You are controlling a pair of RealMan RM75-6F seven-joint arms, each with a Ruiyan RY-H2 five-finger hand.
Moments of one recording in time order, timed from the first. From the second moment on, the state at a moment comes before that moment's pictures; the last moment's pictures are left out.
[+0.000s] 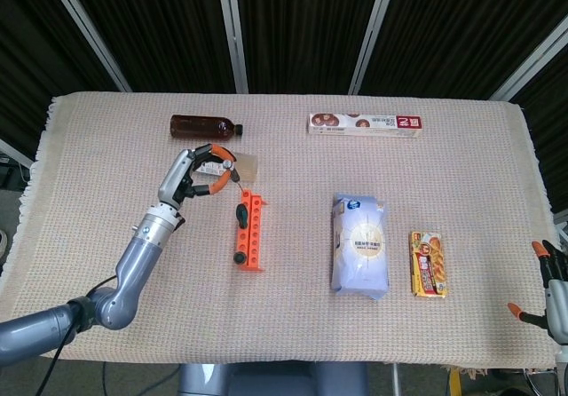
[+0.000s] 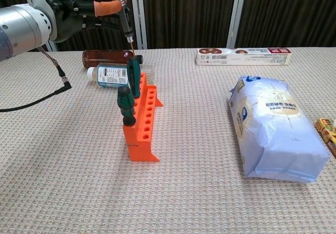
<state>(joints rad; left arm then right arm) -0.73 -1.52 -0.48 -1.57 1.04 0.90 -0.58 0.00 -1.18 0.08 -1.42 -1.37 1.41 0.15</state>
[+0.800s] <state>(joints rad) -0.76 -1.59 -0.45 -1.46 0.98 0.86 -0.54 0.00 -1.18 0.09 -1.43 -1.36 1.40 0.14</state>
